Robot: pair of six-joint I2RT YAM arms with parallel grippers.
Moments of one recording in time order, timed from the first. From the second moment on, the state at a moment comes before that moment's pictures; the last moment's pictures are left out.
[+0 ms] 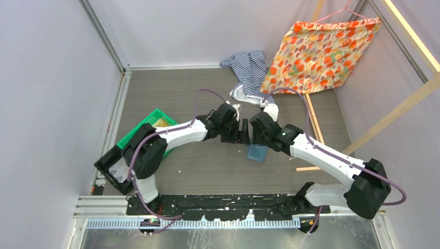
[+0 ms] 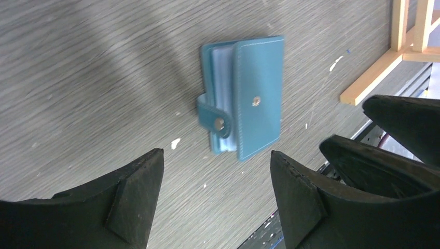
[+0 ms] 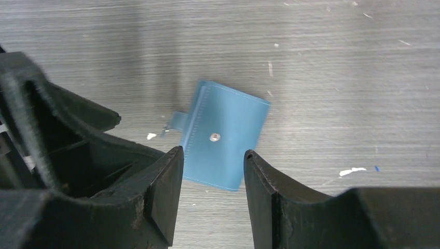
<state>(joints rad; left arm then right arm) -0.82 1.78 1.16 -0.22 0.24 -0.67 0.77 1.24 0.92 -0.63 0.45 0.63</state>
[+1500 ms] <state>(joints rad) -0.81 1.56 1.14 -0.30 0.23 -0.63 0.52 1.16 0.82 -0.55 0.12 0.71</state>
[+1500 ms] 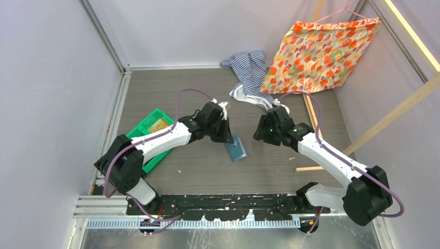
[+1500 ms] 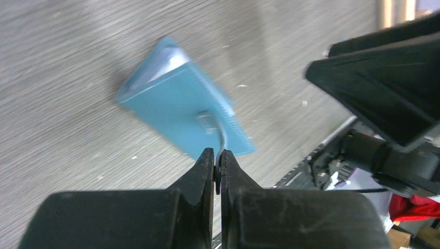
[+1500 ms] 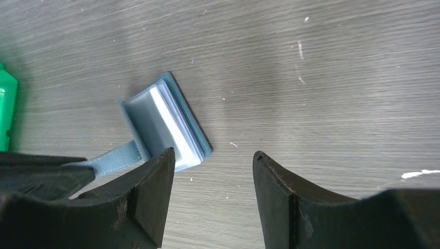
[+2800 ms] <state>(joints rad) -0.74 1.51 0.96 -0.66 -0.17 -0.55 0.62 1.52 0.82 -0.36 -0.11 0.72</state>
